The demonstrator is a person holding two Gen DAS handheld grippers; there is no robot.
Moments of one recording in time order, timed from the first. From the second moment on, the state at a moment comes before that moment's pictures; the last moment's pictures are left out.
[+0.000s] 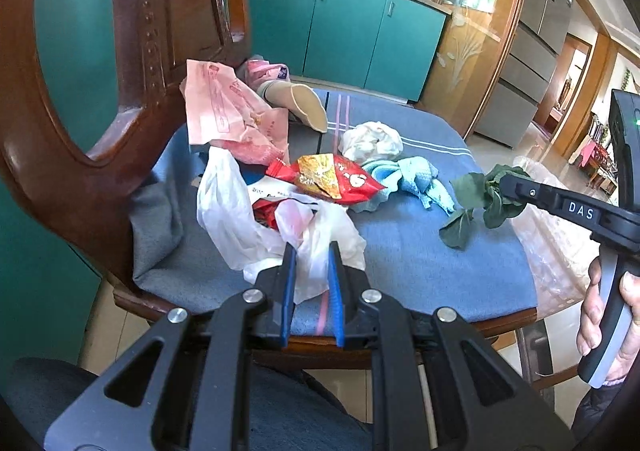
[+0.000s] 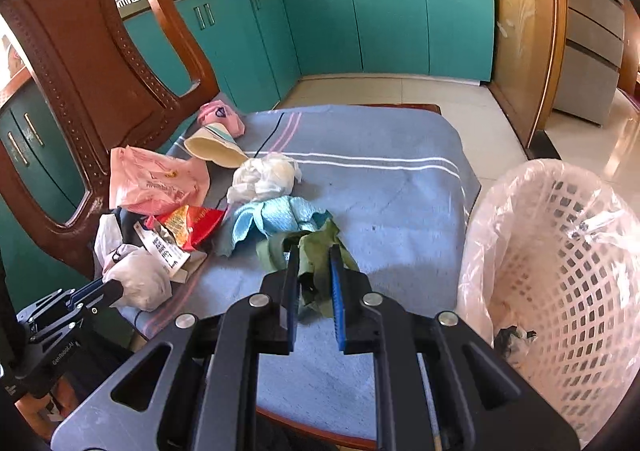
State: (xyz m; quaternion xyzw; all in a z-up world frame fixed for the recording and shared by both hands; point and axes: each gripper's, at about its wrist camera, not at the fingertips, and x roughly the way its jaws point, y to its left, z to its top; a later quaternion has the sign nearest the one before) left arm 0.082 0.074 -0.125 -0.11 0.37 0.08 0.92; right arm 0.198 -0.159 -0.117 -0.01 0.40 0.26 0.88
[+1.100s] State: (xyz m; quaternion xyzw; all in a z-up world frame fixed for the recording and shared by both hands) left arm 0.086 0.083 -0.139 -0.13 0.38 0.08 0.91; right arm 0.195 -0.110 -0.160 -0.08 0.45 0.28 0.84
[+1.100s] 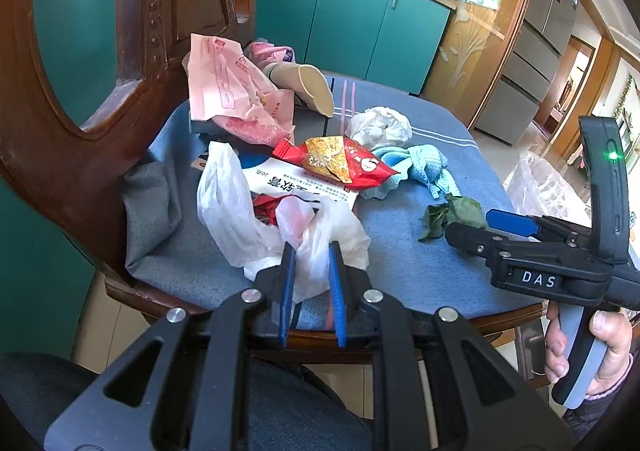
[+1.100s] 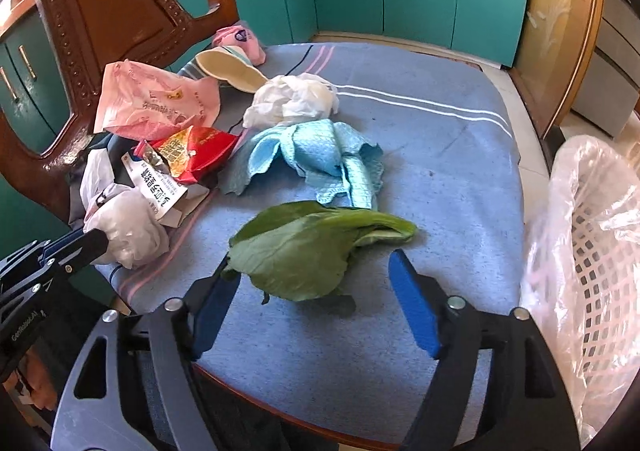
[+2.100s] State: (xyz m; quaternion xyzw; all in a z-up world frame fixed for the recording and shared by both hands) left arm 0.081 0.086 -0.133 -0.14 0.37 0.09 0.91; right arm 0.206 -0.104 -0.153 -0.10 0.41 0.28 0.86
